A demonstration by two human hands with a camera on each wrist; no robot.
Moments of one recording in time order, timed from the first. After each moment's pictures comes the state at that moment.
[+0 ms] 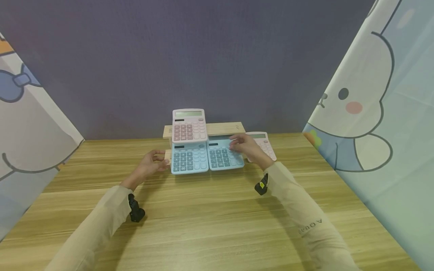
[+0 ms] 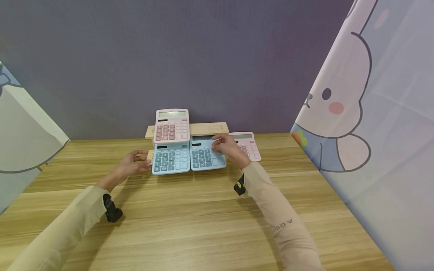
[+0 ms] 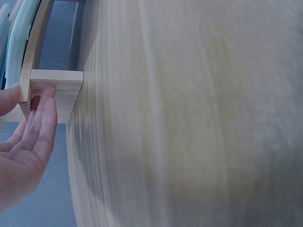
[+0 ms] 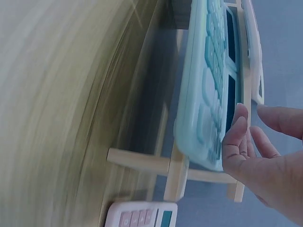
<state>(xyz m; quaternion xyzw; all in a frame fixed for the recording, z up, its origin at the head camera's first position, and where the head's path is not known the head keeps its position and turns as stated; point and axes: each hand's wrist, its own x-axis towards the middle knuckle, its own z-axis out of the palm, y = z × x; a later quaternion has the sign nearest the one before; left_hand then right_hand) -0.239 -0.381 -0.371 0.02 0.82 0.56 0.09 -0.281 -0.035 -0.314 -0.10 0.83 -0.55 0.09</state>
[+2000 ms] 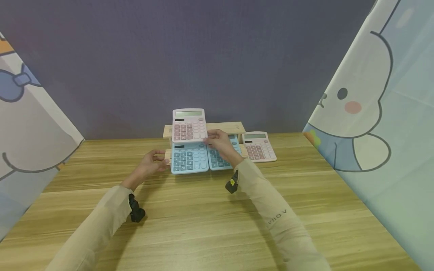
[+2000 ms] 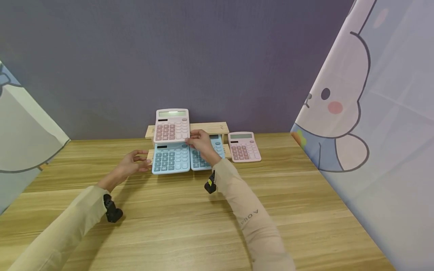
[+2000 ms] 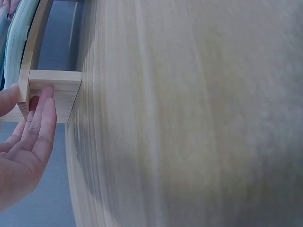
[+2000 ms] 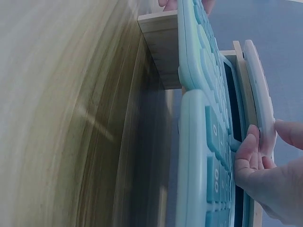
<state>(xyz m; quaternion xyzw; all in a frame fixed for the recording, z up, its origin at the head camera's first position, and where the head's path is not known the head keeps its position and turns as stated) -0.238 -0.380 -0.370 0.02 0.82 0.56 0.09 -0.292 -0.125 -0.318 -0.04 0.73 -0.67 0.09</state>
